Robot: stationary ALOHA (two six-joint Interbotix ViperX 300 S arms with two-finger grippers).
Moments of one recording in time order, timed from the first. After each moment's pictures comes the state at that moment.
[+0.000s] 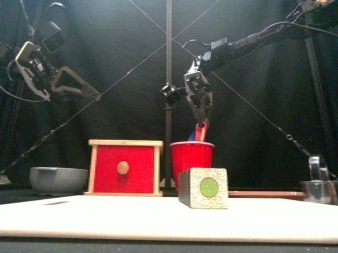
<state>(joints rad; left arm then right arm) 0.15 -0.63 1.27 0.01 -0.46 0.00 -0.59 0.29 -0.21 0.30 1.52 -0.17</state>
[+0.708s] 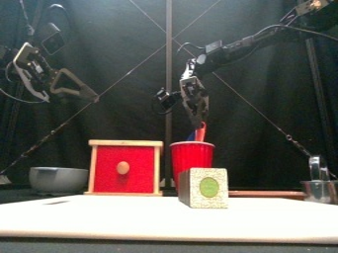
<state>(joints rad) 0.15 -0.63 1.27 0.01 -0.45 0.00 -0.56 0.34 -0.25 0.26 1.52 -0.17</state>
